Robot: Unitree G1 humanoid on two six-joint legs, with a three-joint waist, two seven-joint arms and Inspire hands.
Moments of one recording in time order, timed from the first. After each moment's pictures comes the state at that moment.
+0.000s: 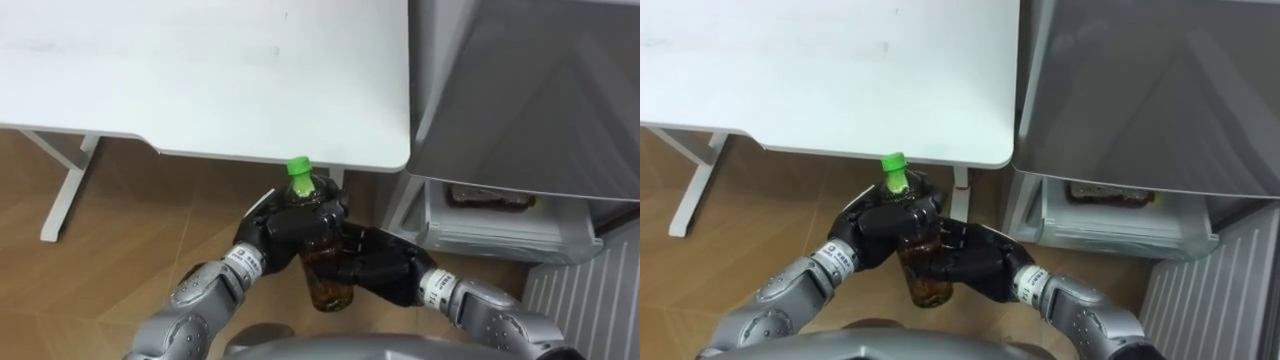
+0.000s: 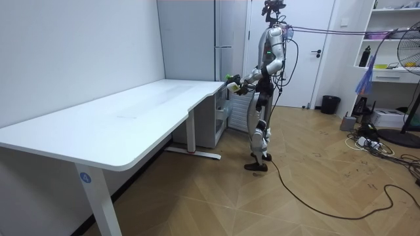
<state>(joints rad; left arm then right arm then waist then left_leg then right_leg) 0.25 0.30 -0.40 0.12 -0.78 0.12 -0.21 0.12 -0.36 0.53 0.47 0.78 0.14 0.55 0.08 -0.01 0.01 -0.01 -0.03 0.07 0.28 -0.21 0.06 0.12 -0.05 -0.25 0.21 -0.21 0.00</state>
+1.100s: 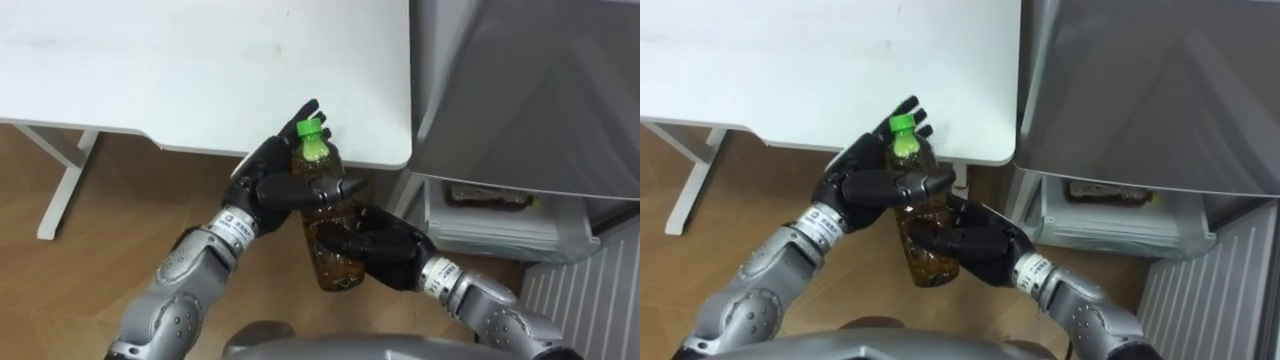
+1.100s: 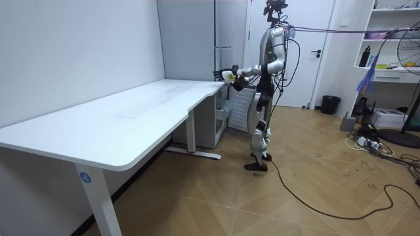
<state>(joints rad) 0.23 0.29 -0.26 -0.12 -0.77 0.10 -0.20 0.14 -0.34 0.48 0.46 0.89 0.09 0.66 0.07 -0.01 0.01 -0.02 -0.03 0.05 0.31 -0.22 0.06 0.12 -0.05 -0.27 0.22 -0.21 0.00</state>
